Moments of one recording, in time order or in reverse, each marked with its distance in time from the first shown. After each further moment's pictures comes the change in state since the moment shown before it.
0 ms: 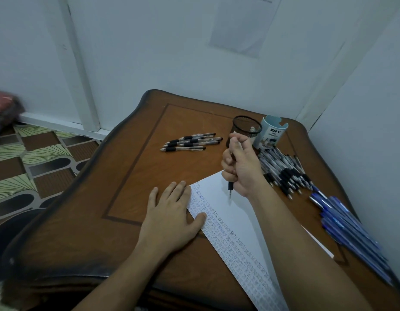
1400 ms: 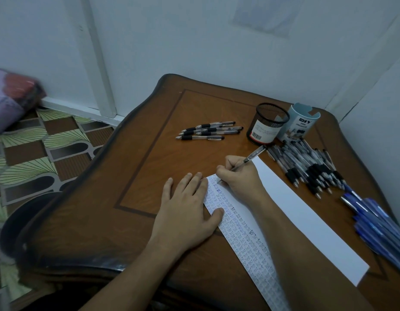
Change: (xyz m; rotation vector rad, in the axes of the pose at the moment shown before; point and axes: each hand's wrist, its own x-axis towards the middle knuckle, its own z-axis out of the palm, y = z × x) left_hand 0.000 0.000 0.001 -0.013 0.010 -0.004; right_hand 0.012 0.073 -0.008 -0.599 -0.095 -0.181
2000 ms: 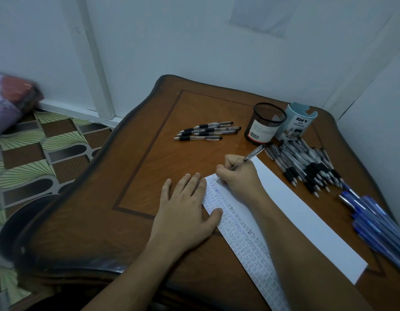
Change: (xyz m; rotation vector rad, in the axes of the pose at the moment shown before) left_hand 0.000 0.000 0.001 0.037 -0.012 -0.003; right_hand -0.002 -0.007 0.000 -0.023 0.032 -0.023
